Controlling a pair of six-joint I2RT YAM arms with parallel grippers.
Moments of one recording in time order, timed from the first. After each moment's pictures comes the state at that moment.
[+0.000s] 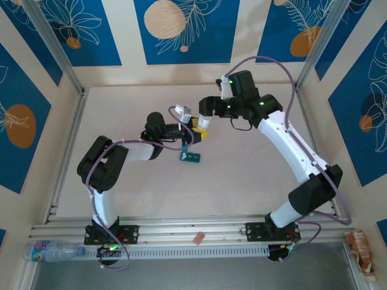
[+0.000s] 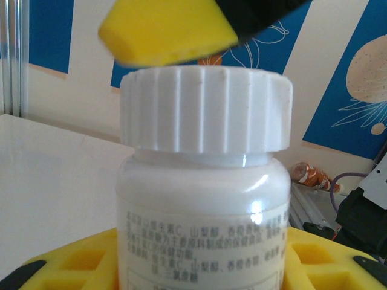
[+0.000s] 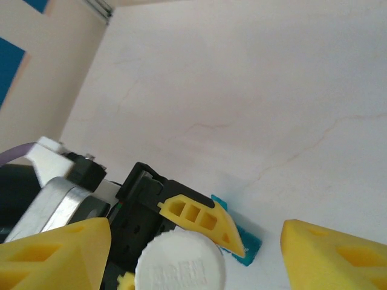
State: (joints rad) left arm -0.54 1.89 0.99 1.06 1.01 -0.39; right arm 0.46 1.52 1.64 -0.81 -0.28 0.37
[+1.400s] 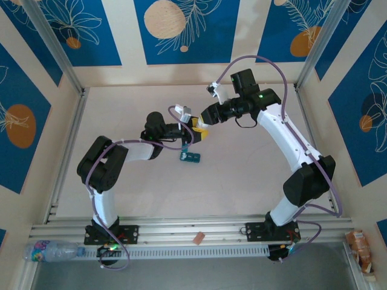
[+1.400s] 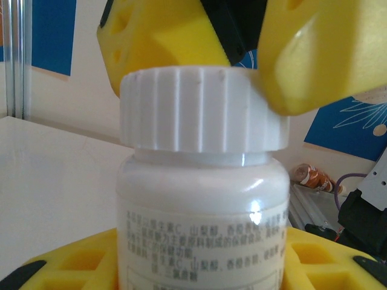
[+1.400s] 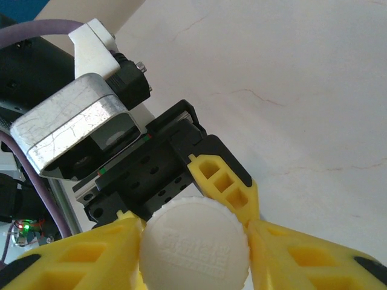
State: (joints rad) left arm -0.54 1.89 1.00 1.06 1.00 -0.39; right arm 0.39 1.63 1.68 -0.93 -0.60 -0.07
